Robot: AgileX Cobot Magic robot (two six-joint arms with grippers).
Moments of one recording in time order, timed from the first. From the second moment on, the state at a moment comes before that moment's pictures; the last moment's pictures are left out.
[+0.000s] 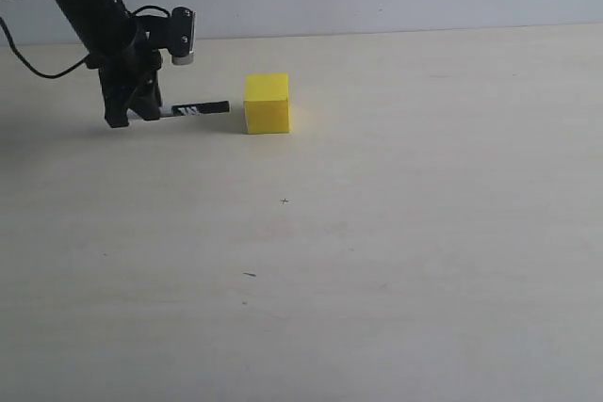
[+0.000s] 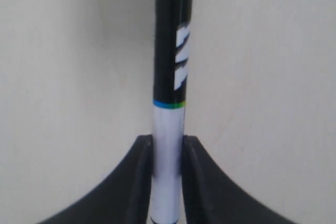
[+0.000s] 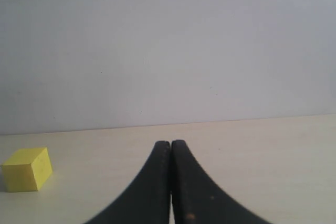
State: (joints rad) left arm -0.24 2.32 -1.87 -0.09 1.01 1.38; right arm -0.06 0.01 0.00 -0.08 0.07 0.15
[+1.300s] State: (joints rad) left arm -0.22 2.37 -1.92 -0.05 0.92 1.48; right arm -0.06 0.01 0.00 -0.08 0.07 0.15
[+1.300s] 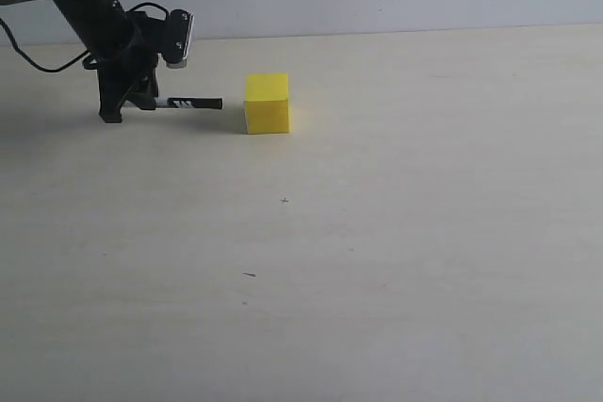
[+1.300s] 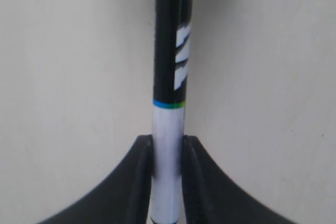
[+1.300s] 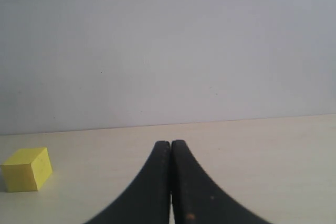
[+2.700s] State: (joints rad) left arm -0.41 2.40 -1.98 -0.13 0.83 1.46; right arm -0.06 0.01 0.00 -0.08 0.07 0.15
